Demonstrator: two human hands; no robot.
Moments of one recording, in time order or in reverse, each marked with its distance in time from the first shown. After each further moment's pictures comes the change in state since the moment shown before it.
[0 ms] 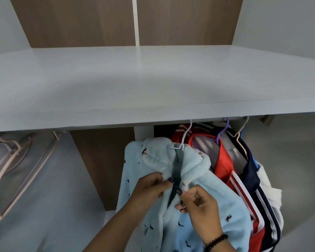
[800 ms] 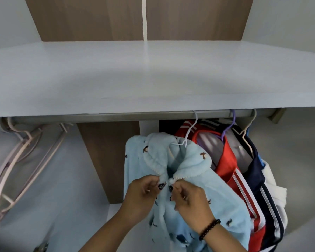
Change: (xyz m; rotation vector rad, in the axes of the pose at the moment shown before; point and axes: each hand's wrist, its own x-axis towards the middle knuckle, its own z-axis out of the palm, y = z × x) left_hand -0.024 -0.019 -0.021 0.404 0.168 0.295; right_hand 0.010 0.005 0.013 -0.525 -0.241 -0.318
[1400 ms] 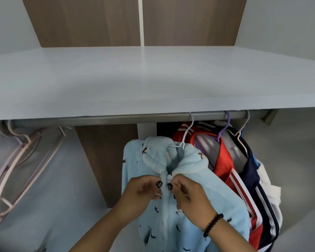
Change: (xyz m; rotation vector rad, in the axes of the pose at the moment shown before) left_hand 0.001 0.018 -0.009 -0.213 -0.120 -0.114; right_hand 0.005 -0.021 -0.020 0.137 -0.127 0.036
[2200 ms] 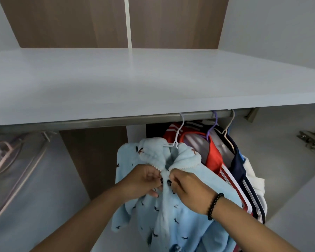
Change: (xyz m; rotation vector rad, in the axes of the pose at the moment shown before) left_hand 0.040 0.020 -0.005 0.102 -0.349 -0.127; right_hand 0.011 -0.018 -0.032 -0.443 -0.206 -0.081
